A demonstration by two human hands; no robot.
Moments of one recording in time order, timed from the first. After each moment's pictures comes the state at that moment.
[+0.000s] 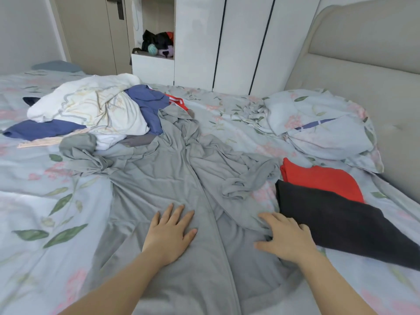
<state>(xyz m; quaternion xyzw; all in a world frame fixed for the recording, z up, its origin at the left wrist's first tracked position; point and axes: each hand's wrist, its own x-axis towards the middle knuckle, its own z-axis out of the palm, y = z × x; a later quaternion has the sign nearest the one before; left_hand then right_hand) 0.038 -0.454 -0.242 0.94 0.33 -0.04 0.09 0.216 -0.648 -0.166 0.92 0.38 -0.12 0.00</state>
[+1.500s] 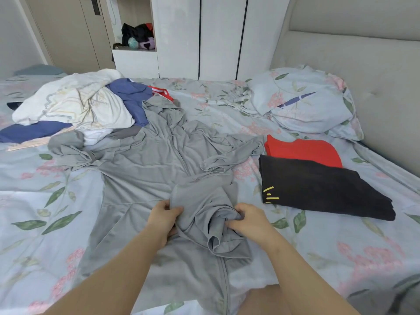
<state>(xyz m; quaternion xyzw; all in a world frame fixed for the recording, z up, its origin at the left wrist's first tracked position) 0.043 -0.492 -0.229 0.50 0.48 0.21 0.69 0.184 -0.654 -0.215 0.84 0.31 -0.24 -0.37</state>
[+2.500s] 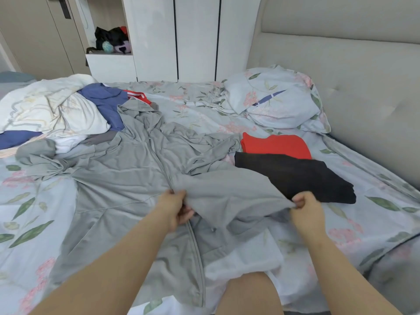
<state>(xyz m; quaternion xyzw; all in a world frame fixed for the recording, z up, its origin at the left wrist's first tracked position) 0.095 -0.545 -0.177 0.46 0.46 0.15 0.75 0.255 -0.776 -0.203 0.88 0.13 0.03 -0.46</state>
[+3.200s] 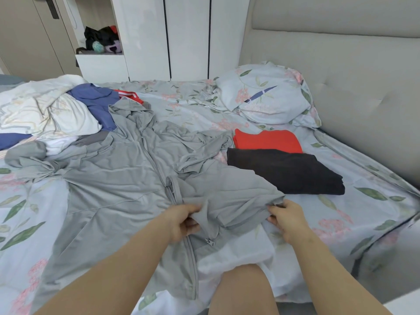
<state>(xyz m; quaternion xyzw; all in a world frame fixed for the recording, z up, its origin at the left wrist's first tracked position) 0.098 -0.571 -0.197 0.44 0.43 0.02 0.78 0.246 -0.767 -0.224 0.73 -0.01 -0.19 -0.65</state>
